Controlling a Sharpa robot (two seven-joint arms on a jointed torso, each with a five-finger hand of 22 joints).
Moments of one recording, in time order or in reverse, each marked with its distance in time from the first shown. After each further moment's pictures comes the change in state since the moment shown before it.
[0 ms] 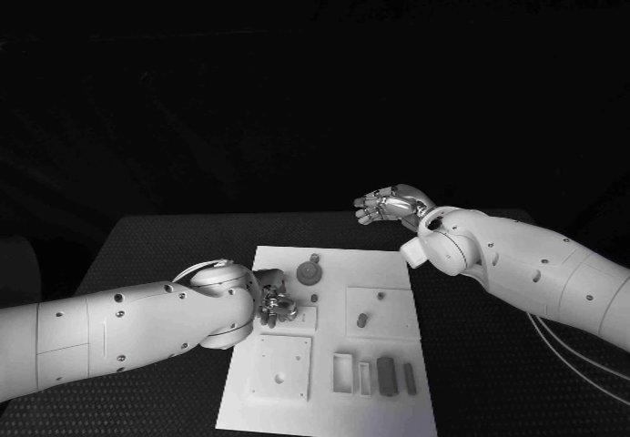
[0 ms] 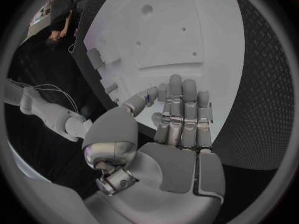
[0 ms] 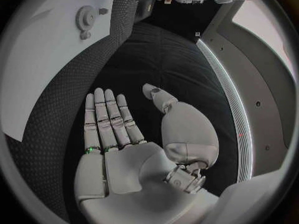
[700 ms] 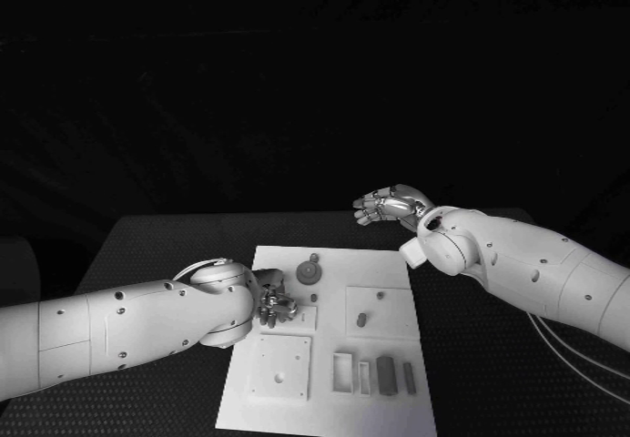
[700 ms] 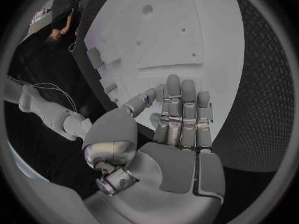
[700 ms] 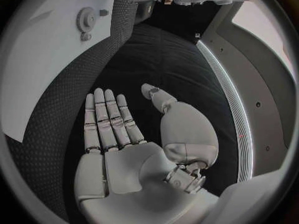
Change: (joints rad) left arm 0.000 0.005 0.001 -0.013 0.022 0.012 0.000; left_hand -0.081 0.046 0.002 0.067 -0.090 0.033 -0.015 0.000 -0.008 0.020 -0.020 0.012 0.011 0.008 -0.008 0.020 -0.012 0.000 0.004 -0.004 0.012 0.001; right arm 0.000 0.000 -0.002 0.000 -0.009 0.008 -0.001; right_hand 0.017 0.007 0.001 -0.013 0.000 0.000 0.000 0.000 -0.003 0.004 0.004 -0.004 0.000 -0.004 0.003 0.000 -0.005 0.000 0.000 0.000 -0.004 0.004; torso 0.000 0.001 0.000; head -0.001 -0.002
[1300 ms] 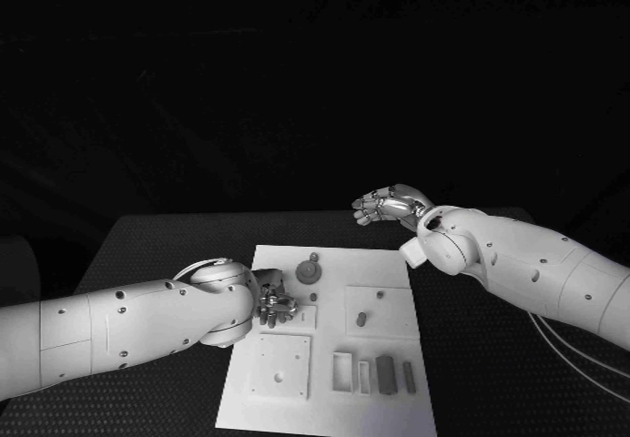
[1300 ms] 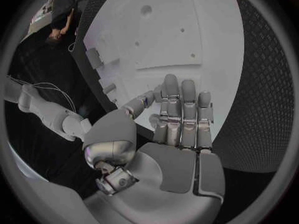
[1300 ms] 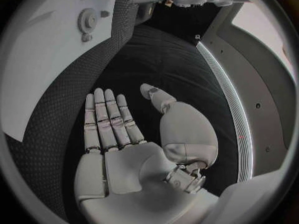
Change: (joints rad) left arm -0.001 0.005 -0.001 -0.008 0.003 0.004 -0.003; left_hand -0.031 0.003 0.001 0.021 -0.013 0.031 -0.031 0.000 -0.002 0.031 -0.030 0.000 0.003 0.000 0.000 0.007 -0.005 0.000 0.000 0.000 0.008 0.000; right arm 0.000 -0.002 0.000 0.003 -0.013 0.007 0.000; right_hand 0.012 0.004 0.006 -0.011 0.000 0.000 0.000 0.000 -0.002 0.004 -0.004 -0.004 0.000 0.000 0.000 0.000 -0.004 0.000 0.000 0.000 -0.004 0.002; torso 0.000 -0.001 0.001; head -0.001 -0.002
